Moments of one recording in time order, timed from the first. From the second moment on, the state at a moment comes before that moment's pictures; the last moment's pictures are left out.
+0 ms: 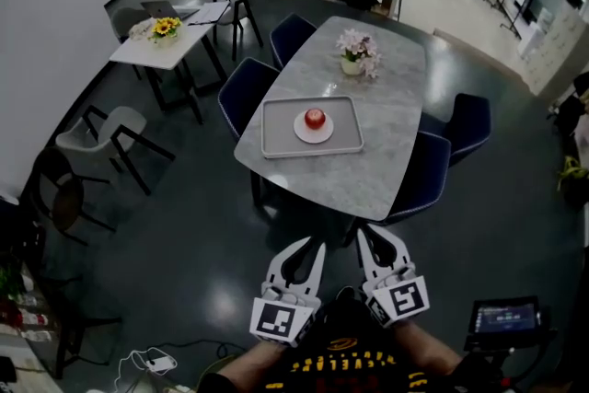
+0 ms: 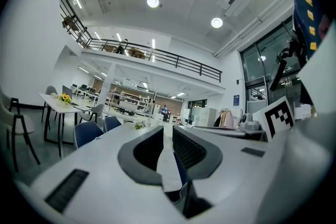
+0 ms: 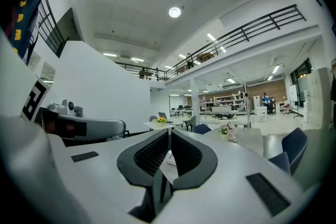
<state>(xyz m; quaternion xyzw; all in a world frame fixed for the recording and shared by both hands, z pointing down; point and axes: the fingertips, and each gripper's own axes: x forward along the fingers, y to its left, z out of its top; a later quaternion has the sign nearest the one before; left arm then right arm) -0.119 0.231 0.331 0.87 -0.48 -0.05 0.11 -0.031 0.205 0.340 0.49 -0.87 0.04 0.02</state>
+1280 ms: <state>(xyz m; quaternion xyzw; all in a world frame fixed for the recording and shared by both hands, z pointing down) -0.068 0.032 0.357 0.81 -0.57 0.00 0.16 0.006 -0.004 0.363 0.37 -0.92 0.10 -0.01</state>
